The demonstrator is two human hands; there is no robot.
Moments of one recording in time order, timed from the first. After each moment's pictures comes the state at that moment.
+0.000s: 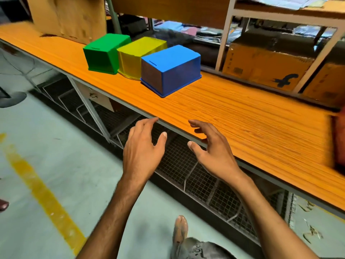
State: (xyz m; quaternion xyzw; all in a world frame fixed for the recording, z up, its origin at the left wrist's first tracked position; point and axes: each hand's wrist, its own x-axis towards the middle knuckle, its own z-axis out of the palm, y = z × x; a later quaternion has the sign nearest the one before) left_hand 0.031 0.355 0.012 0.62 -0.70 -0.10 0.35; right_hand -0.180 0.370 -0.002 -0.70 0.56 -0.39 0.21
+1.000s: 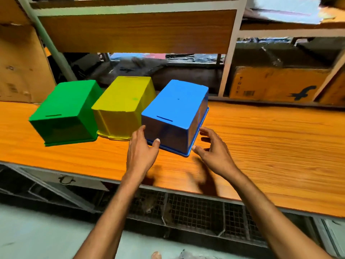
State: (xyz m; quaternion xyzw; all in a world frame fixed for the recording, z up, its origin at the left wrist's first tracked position) left_hand 0.147 -0.112 -0.017 0.54 -0.76 -0.24 0.28; right_hand -0.058 0.002 -0.041 -0.47 0.73 -0.47 0.18
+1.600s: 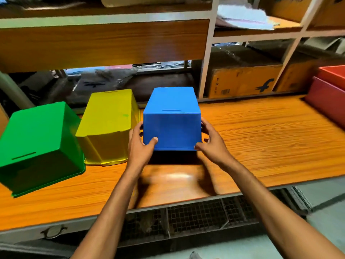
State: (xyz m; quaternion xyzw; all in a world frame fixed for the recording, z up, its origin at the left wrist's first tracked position) left_hand 0.152 -0.232 -0.028 0.37 -0.74 -0.44 0.34; right_hand -0.011 -0.055 -0.017 -0.35 0.76 -0.52 0.18
